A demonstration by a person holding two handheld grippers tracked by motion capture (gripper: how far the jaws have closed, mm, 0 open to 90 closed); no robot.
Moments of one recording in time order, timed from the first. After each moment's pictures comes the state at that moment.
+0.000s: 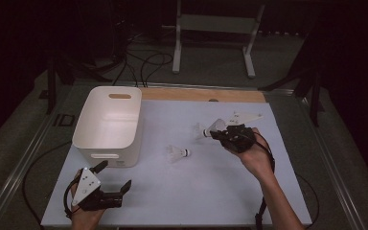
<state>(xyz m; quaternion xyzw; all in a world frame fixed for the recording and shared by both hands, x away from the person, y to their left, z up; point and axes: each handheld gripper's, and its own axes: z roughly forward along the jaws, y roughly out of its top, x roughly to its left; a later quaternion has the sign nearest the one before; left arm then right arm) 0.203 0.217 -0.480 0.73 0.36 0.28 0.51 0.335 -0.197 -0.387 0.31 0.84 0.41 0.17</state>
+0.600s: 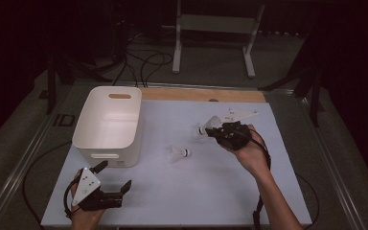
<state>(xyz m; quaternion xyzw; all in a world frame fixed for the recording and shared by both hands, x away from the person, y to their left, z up) 0.203 0.216 -0.480 0.73 0.36 0.28 0.51 0.338 -0.185 -0.379 0.30 0.84 0.42 0.17</state>
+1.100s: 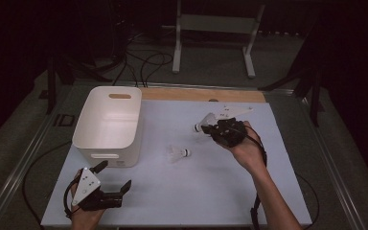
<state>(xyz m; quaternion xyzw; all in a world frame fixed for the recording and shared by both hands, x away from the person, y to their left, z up) 0.203 0.217 -0.480 0.73 0.36 0.28 0.51 0.344 -0.172 -0.372 0.29 0.84 0.42 0.17</state>
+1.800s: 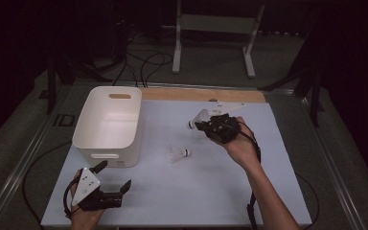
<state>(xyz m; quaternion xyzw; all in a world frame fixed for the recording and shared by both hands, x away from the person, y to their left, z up) 0.203 0.217 -0.480 0.73 0.36 0.28 0.51 0.350 -0.154 -0.365 0.28 0.85 0.42 0.17</state>
